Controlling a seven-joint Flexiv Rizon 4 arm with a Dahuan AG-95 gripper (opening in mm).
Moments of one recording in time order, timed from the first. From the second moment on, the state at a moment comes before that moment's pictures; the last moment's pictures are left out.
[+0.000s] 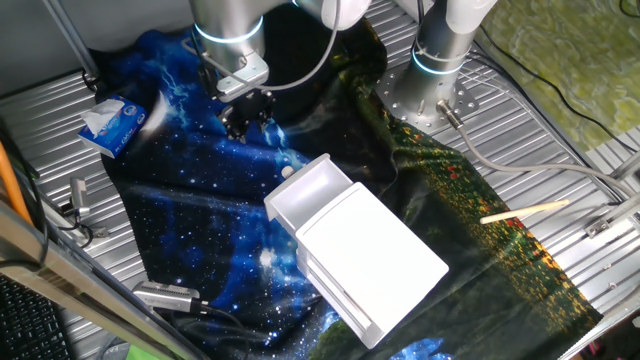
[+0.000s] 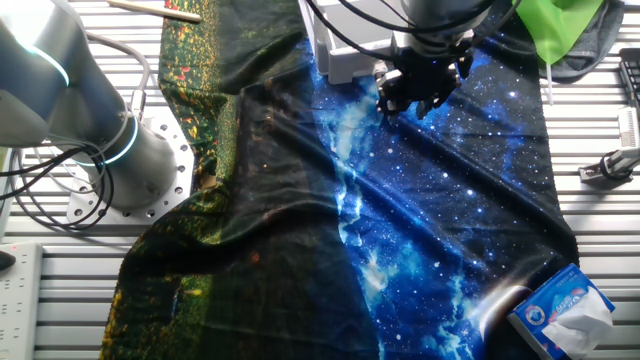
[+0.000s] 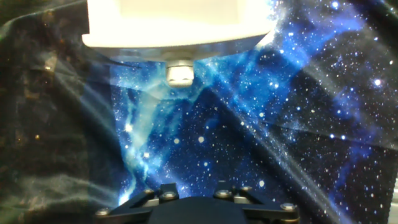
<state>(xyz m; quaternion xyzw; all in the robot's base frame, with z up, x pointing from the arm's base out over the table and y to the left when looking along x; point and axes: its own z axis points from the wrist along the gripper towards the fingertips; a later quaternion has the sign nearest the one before) 0.500 0.021 0.181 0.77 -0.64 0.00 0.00</state>
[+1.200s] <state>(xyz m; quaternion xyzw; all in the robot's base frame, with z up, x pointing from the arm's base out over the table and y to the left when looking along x) 0.487 0.082 0.163 0.75 -0.66 0.01 0.00</state>
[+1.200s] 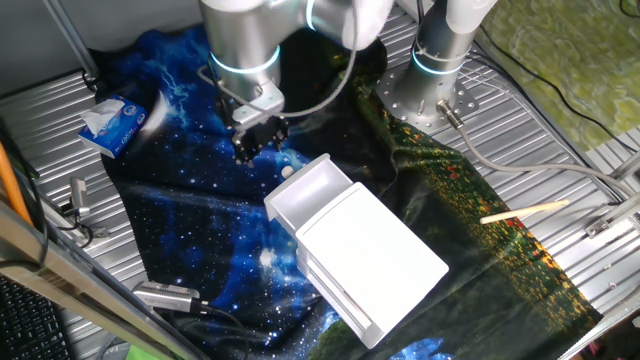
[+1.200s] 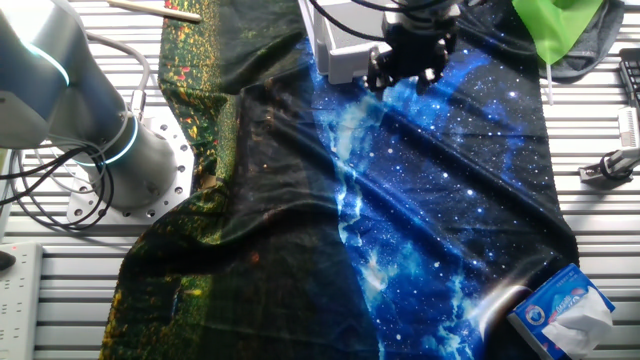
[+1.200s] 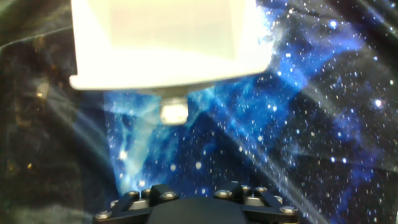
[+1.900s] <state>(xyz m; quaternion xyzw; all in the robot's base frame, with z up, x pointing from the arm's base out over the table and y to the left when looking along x) 0.482 0.105 0.158 0.77 -0.63 0.03 -0.02</state>
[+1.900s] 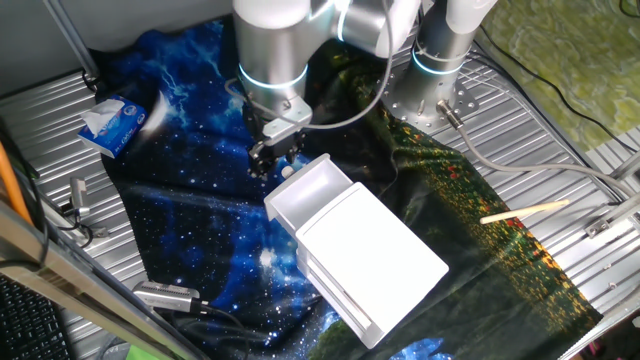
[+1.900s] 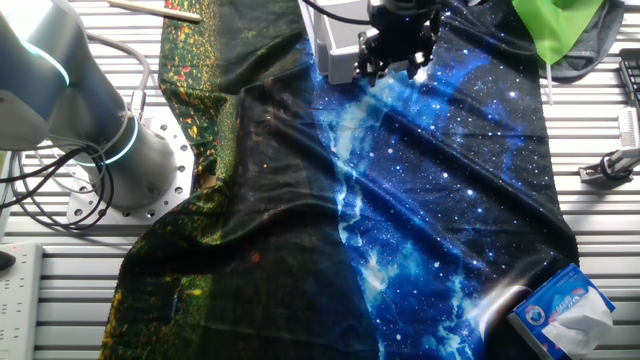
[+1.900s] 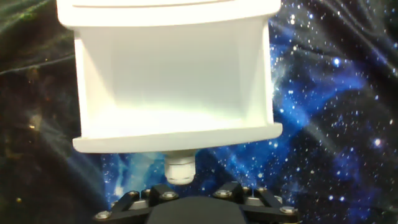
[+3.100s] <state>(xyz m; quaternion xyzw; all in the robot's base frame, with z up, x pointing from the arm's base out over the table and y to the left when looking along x) 0.465 0.116 0.151 0.79 -0.62 0.02 -0.02</state>
